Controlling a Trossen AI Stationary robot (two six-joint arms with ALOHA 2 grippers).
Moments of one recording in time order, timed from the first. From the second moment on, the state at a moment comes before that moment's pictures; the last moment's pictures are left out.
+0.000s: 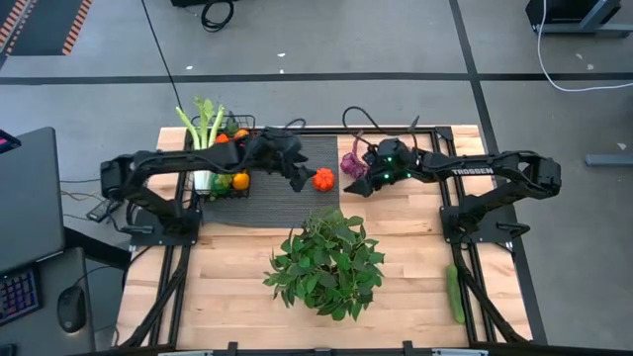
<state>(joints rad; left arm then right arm) 0.30 1.49 1.11 -0.19 0.03 -0.30 -0.39 1.31 0.67 0.02 -0.36 0.71</state>
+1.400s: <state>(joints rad) 0.34 1.83 1.11 0.03 -0.08 -0.15 -0.28 1.26 0.67 0.01 -0.41 1.10</state>
